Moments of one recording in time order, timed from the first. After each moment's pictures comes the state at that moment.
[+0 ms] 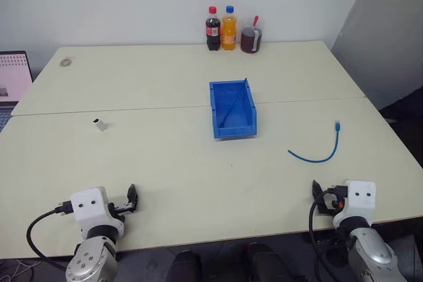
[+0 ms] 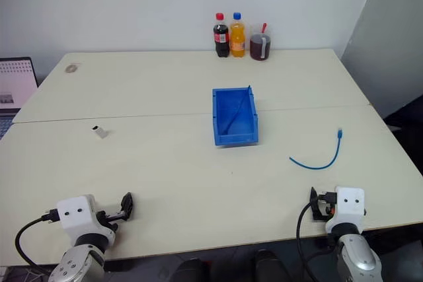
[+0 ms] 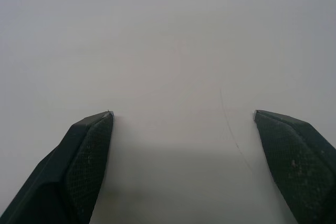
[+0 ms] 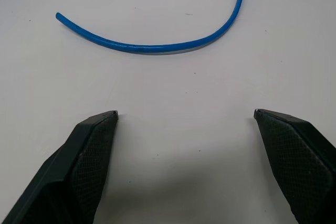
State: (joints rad) left arm 0.42 0.11 0.34 -0.55 -0.23 0.47 -0.03; right arm 0.38 -0.15 -0.17 -0.54 0.12 0.43 0.09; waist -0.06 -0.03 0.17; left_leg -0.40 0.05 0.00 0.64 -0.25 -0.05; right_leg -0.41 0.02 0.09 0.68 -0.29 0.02
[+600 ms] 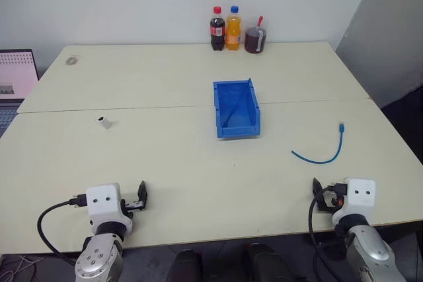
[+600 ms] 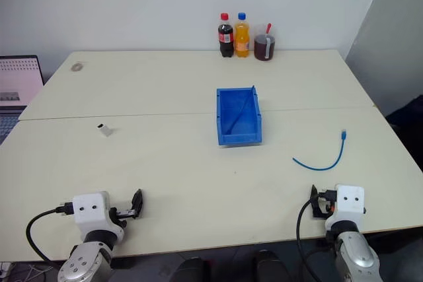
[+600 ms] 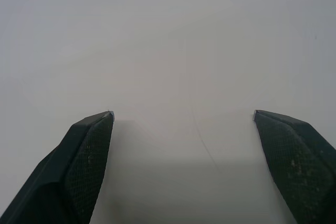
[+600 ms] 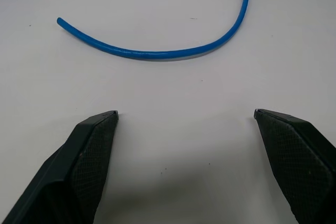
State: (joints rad) left arm 0.41 0.17 0.24 -0.49 -0.14 0.35 -0.08; right arm 0.34 -0.15 -0.18 -0.51 0.11 0.43 0.07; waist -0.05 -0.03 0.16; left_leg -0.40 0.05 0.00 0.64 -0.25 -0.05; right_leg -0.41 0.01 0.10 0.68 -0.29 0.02
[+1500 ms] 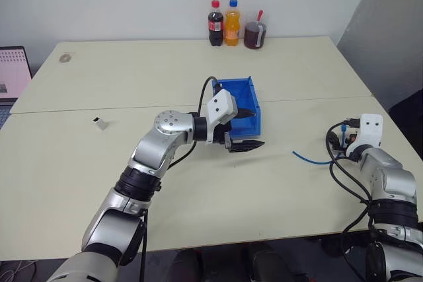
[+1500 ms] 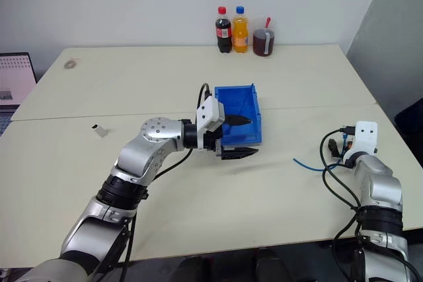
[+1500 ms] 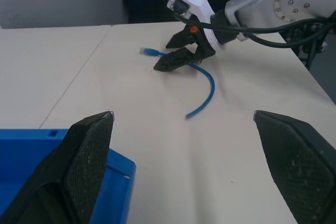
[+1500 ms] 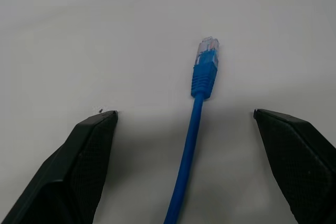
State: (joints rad) left arm -0.73 0.39 -0.27 0.09 -0.30 0.36 -1.05; right arm -0.44 -0.46 -0.34 0.28 0.20 0.62 0.20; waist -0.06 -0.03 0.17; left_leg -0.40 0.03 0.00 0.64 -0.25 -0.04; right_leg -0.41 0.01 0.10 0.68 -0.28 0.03
